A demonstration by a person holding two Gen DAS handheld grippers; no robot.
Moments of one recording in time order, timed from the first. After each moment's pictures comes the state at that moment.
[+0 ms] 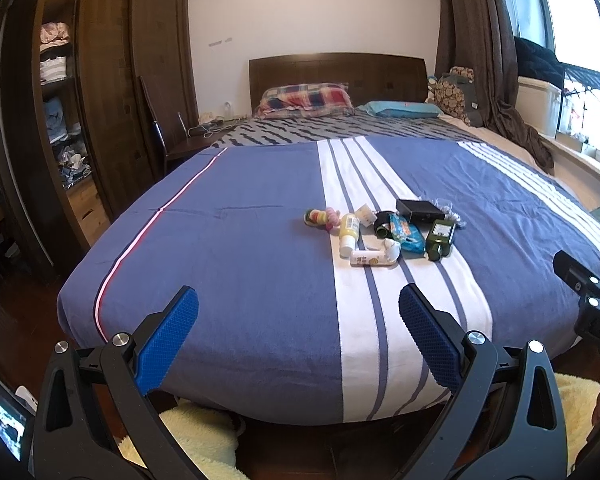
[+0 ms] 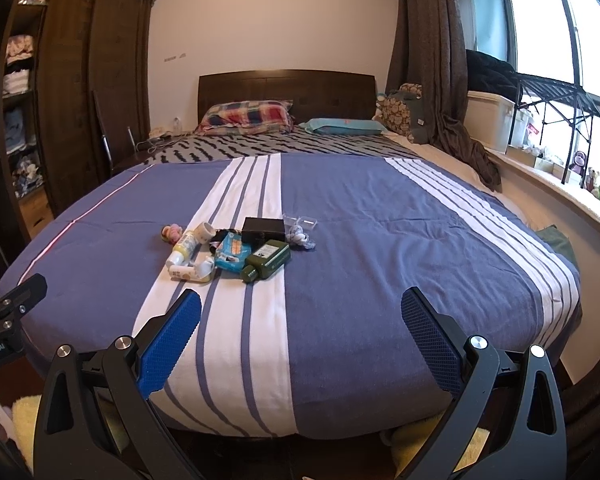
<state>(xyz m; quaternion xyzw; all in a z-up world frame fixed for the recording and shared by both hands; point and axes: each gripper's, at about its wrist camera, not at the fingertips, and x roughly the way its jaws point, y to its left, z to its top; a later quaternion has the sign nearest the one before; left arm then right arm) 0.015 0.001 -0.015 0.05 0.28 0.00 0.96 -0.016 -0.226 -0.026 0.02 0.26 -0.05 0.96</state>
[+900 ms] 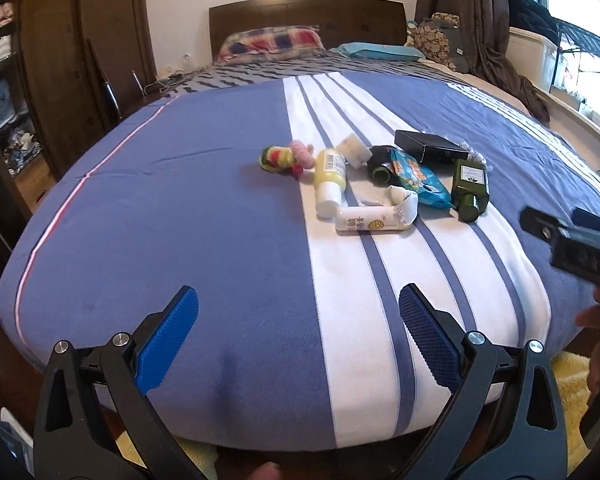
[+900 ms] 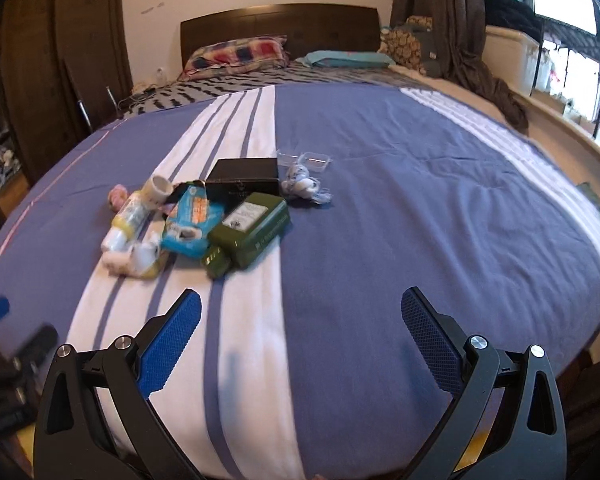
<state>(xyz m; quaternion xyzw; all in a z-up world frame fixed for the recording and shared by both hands) 0.133 -0.014 -0.107 0.06 0.37 -0.05 0.93 0.130 -0.239 -0.109 0.06 0.37 -0.05 0.93</state>
